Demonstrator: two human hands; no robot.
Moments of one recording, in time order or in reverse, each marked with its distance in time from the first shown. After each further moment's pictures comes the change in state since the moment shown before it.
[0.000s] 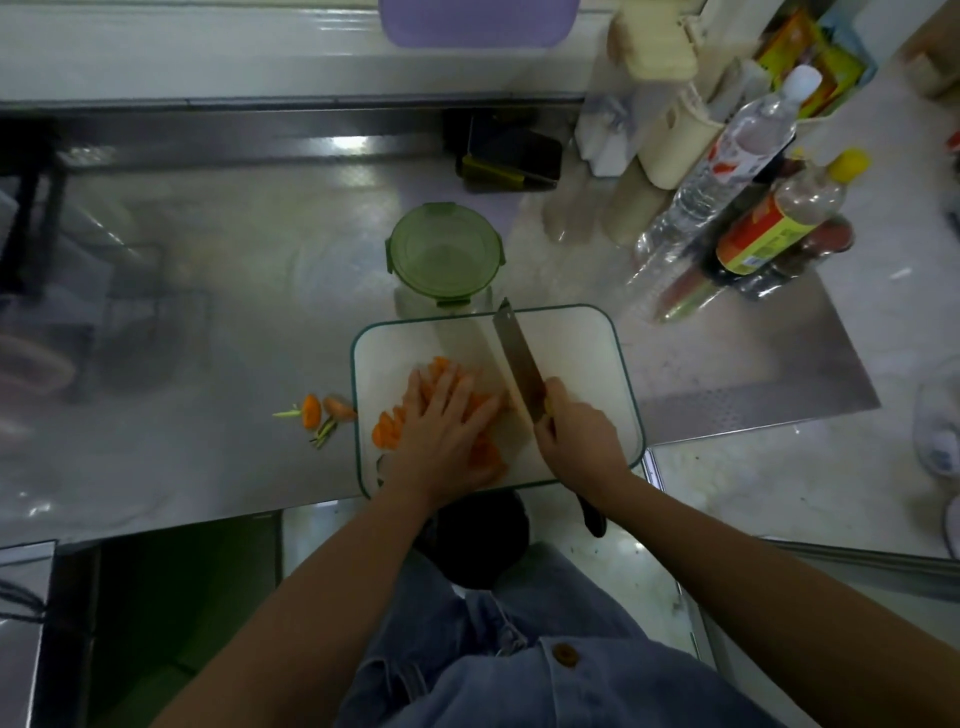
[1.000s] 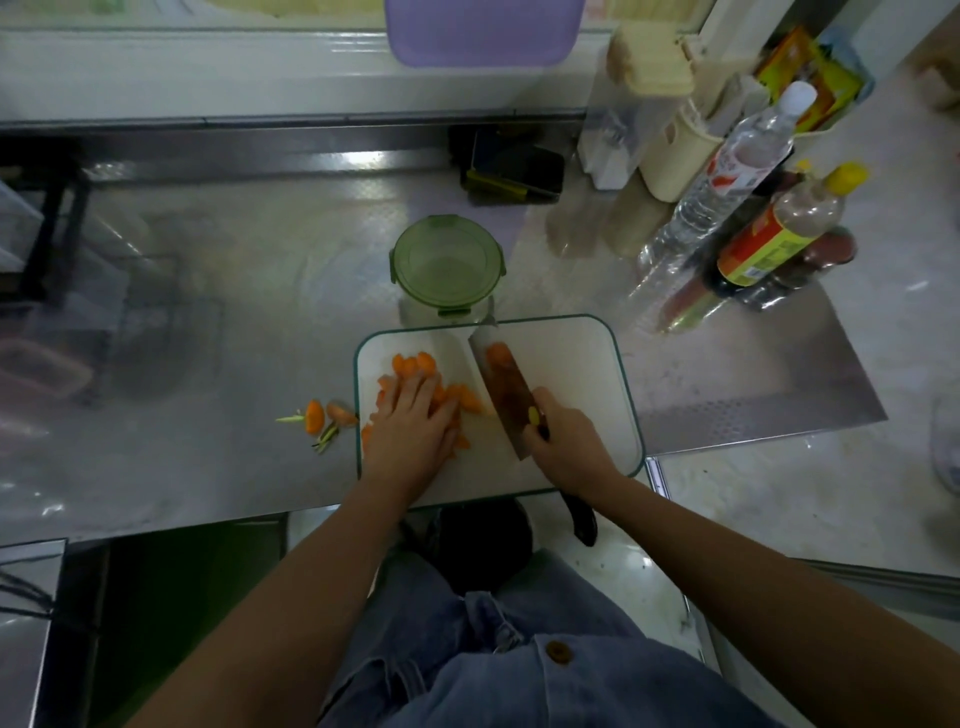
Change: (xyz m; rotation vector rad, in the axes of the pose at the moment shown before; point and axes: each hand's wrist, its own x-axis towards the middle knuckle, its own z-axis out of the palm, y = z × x) left_hand -0.004 -0.025 -0.003 0.022 0.016 -0.166; right_hand 0.007 0.002 0.004 0.278 -0.051 -0.072
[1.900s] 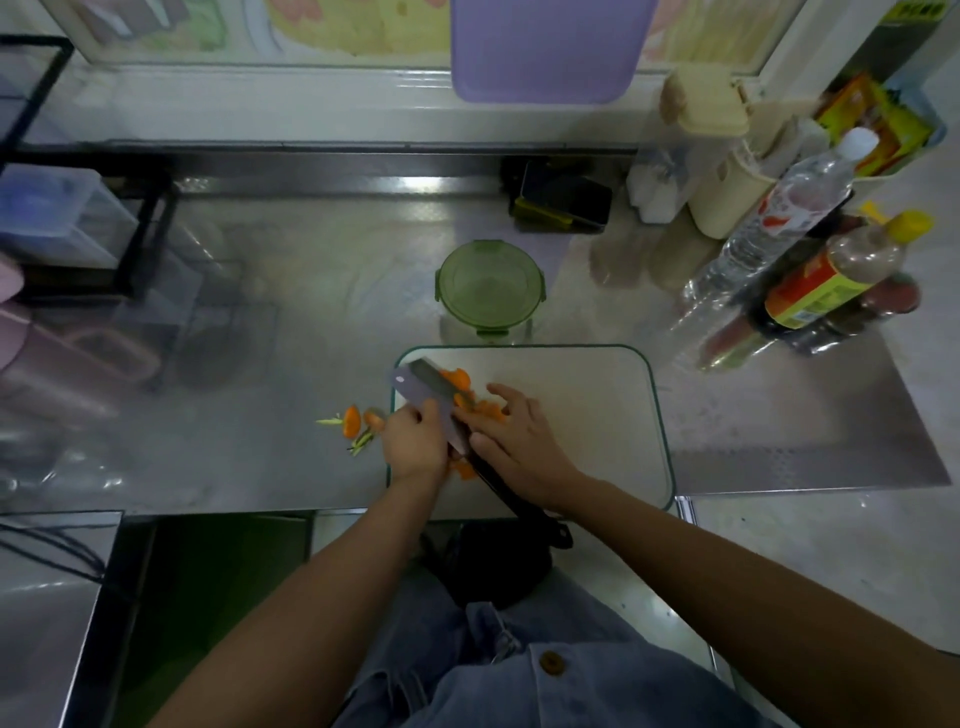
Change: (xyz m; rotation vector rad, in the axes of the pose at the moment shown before) left_hand 0.013 0.012 -0.041 -0.946 0.183 -1.093; right_hand 0.032 -0.037 0.035 -0.094 -0.095 -0.391
